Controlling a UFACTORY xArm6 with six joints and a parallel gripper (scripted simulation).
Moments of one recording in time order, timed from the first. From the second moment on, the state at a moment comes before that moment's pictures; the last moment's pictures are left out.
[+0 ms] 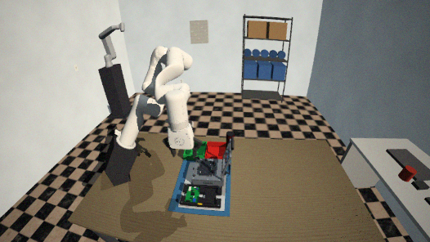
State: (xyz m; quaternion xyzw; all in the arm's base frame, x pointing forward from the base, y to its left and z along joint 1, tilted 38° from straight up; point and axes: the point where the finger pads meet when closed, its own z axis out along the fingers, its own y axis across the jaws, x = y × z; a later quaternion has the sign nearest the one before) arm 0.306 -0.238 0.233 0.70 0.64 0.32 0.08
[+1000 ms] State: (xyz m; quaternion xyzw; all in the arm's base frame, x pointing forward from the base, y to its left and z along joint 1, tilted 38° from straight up) arm 0.362 -0.202 0.144 0.70 0.64 0.31 0.07
